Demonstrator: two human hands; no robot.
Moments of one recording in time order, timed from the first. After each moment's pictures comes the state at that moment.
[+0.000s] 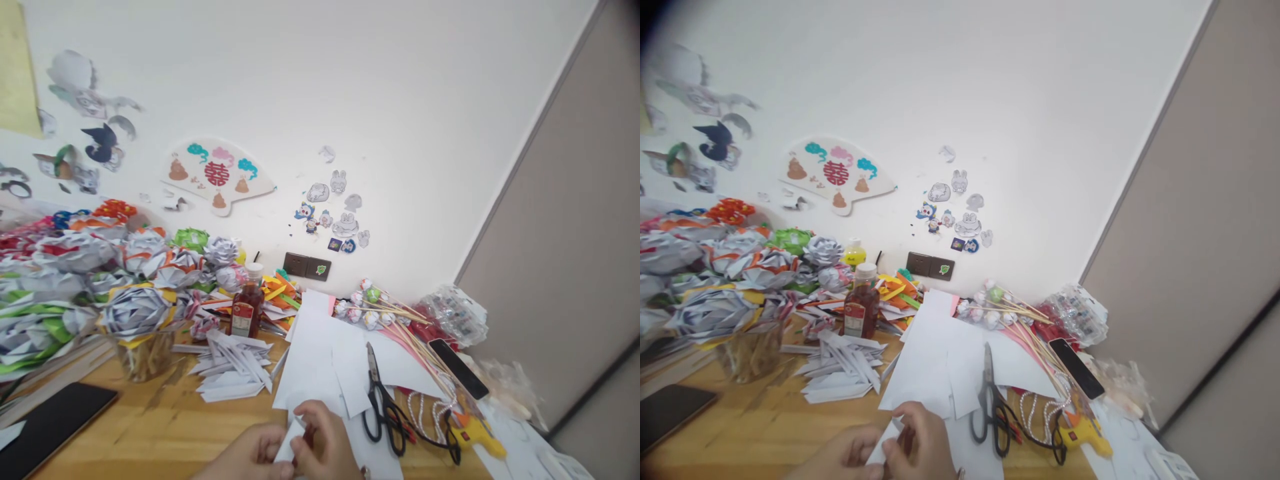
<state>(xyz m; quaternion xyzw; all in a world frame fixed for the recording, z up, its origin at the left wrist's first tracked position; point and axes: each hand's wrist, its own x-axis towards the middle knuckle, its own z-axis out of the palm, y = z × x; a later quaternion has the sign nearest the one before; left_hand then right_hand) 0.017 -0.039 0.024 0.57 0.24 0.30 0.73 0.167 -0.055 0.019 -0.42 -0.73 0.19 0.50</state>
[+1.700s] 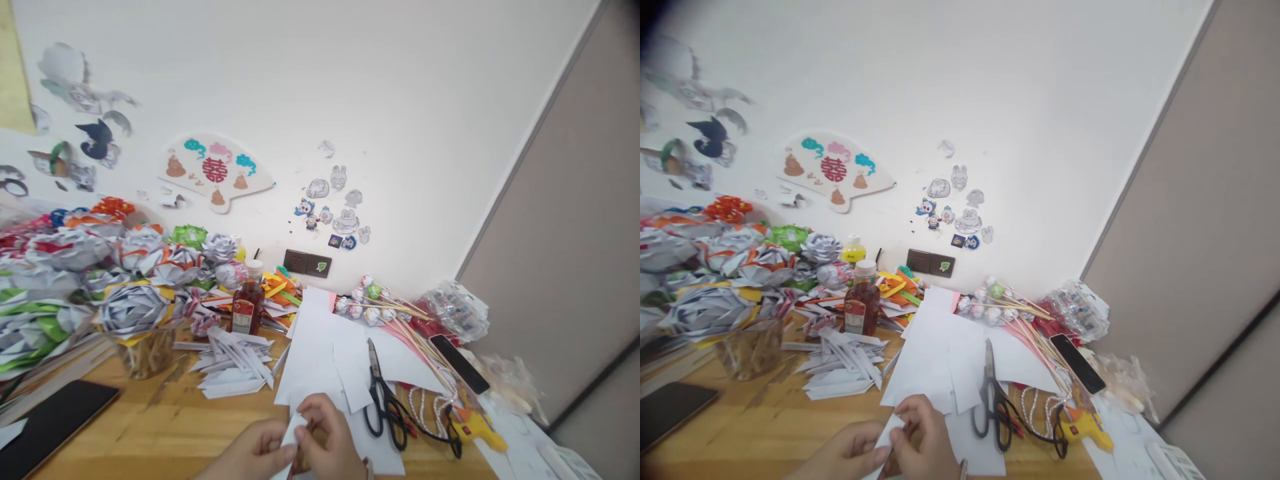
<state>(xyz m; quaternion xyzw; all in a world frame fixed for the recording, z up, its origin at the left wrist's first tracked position) 0.021 -0.042 0.027 0.56 0.25 0.31 0.72 0.168 -0.056 0.021 -0.41 -0.69 0.31 0.51</state>
